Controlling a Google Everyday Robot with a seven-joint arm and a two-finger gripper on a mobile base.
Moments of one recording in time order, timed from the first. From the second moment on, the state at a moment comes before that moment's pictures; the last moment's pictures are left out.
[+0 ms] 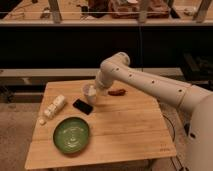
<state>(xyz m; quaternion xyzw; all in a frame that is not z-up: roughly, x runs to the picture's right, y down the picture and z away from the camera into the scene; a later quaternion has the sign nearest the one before) -0.045 -0.012 0.799 -0.17 -0.19 -0.05 0.97</state>
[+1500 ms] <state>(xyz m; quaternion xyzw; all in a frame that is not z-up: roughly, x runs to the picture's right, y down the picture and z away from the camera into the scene) -0.184 -0.028 0.731 -0.17 -0.30 0.00 0.94</state>
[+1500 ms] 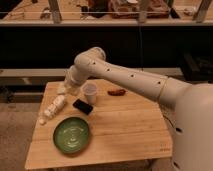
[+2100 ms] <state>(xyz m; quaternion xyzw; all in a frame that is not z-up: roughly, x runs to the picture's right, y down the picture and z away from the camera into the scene) -0.148 -0.062 0.685 -0.13 -0.31 -0.01 0.94</state>
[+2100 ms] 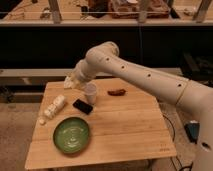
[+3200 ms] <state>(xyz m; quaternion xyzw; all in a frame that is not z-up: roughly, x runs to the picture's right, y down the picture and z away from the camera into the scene) -0.100 -0.089 0.745 -0.15 -0.28 0.04 0.95</state>
